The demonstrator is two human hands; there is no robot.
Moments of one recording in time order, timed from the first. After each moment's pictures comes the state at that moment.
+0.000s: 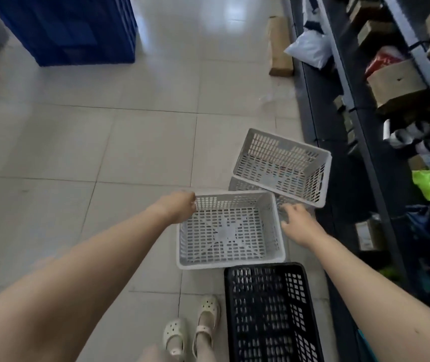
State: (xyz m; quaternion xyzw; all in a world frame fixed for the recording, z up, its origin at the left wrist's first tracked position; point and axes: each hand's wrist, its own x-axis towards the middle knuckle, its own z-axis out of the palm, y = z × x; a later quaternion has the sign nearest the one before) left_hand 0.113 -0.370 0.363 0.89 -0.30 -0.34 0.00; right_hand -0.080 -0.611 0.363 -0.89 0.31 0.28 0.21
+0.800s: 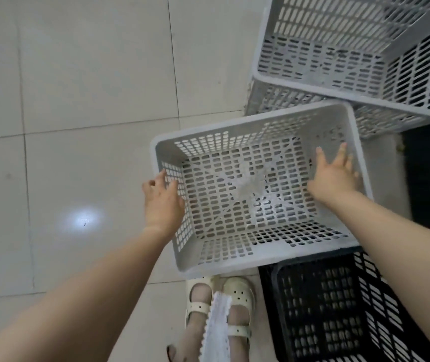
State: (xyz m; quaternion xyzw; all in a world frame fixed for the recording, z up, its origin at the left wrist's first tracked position) left_hand 0.143 -0.349 -0.079 0.94 -0.23 -0.27 0.00; right_hand -0.006 -0.649 -0.062 -0.82 0.43 0.36 0.10
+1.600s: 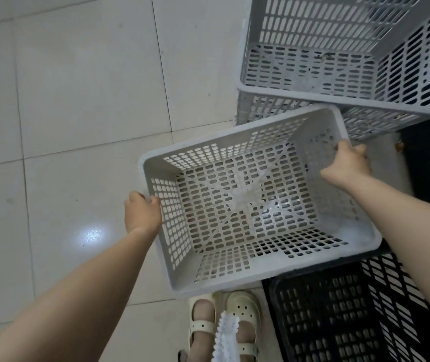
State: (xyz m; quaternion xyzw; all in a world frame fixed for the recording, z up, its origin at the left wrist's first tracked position) left_hand 0.174 -0.356 -0.085 0.95 0.06 -0.26 0.14; right_hand -0.013 -0.710 -0.078 -0.78 0.55 0.22 0.20
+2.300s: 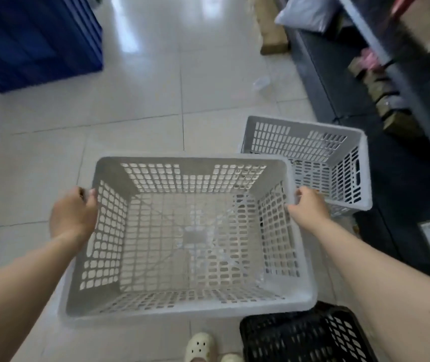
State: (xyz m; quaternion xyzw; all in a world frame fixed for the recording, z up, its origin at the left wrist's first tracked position) left_hand 0.293 -0.317 0.197 0.99 -0.04 -0.02 0.12; right_hand 0.036 -0.694 0.155 -0.81 0.47 0.05 0.34
